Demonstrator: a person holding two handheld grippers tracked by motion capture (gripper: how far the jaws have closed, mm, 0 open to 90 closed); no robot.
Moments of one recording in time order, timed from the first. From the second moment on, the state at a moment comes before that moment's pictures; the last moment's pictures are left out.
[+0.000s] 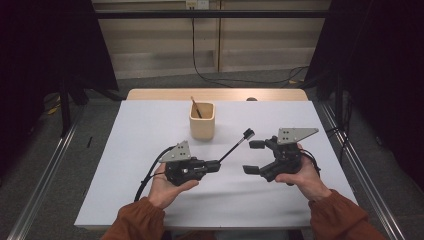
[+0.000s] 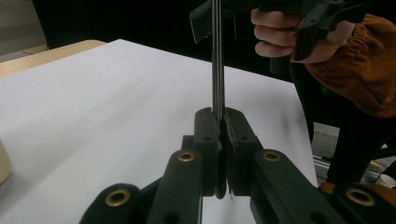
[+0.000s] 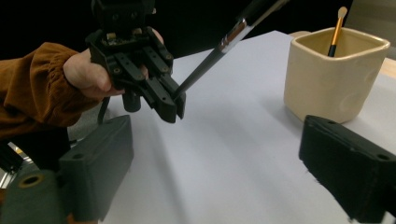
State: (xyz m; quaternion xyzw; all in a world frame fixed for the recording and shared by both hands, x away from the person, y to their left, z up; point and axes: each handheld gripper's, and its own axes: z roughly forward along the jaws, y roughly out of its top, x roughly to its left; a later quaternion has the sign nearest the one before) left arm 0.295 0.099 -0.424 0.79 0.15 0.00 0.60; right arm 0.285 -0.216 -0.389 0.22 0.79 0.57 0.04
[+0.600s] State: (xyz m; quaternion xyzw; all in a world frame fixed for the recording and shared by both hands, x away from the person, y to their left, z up) left arm 0.293 0.094 -0.424 0.79 0.14 0.00 0.59; right arm 0.289 -0.218 -0.389 0.23 0.76 0.60 0.03
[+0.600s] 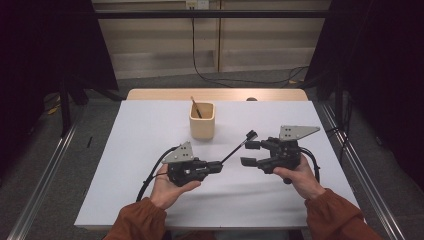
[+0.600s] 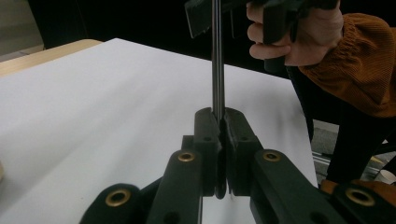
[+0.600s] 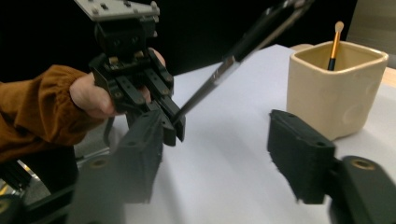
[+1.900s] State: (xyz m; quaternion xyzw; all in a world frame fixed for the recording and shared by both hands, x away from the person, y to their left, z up) left arm 0.300 0.093 -0.437 0.80 0.15 0.02 0.58; right arm 0.297 -0.208 -0.383 0.22 0.74 0.63 -0.01
